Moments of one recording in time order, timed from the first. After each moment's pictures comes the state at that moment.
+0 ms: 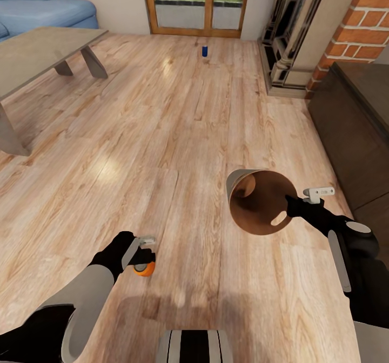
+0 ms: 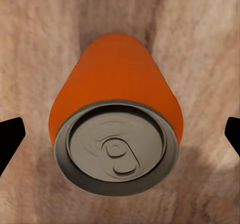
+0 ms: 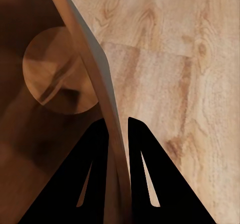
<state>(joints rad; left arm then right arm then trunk) -0.91 -0.06 0.08 -0.43 0.02 0.82 0.08 -0.56 -0.20 -0.19 -1.58 -0.01 0.64 0.34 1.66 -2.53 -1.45</state>
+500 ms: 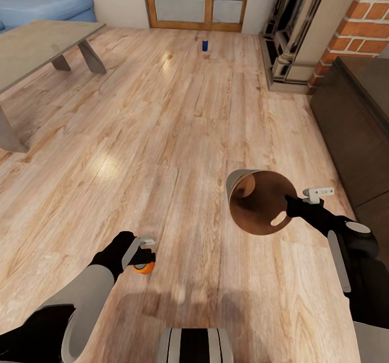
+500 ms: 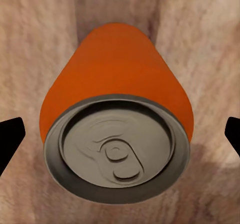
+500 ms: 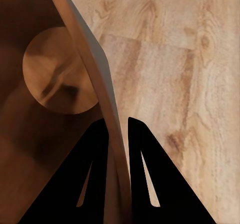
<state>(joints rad) -0.91 -0.06 0.08 -0.43 0.02 0.82 0.08 -0.55 -0.20 -0.18 -1.58 -0.01 0.64 0.34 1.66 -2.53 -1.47</state>
